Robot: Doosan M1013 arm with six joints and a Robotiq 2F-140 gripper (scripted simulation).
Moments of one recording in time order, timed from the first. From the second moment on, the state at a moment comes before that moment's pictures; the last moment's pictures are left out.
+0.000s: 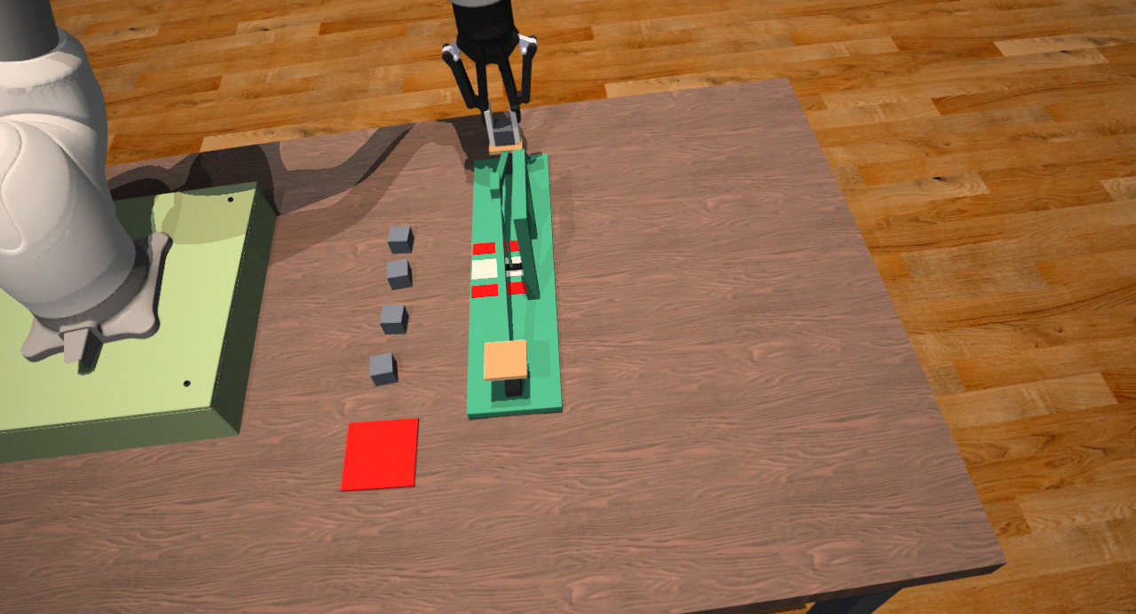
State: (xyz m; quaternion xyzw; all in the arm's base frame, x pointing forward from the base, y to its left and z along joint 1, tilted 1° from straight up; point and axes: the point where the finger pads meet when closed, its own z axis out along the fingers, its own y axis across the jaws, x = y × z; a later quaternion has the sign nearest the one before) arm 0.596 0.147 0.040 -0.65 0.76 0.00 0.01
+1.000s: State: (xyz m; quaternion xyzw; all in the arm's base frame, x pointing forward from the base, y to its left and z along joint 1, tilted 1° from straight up) arm 0.595 0.138 0.024 -0.65 0.76 0.00 0.01
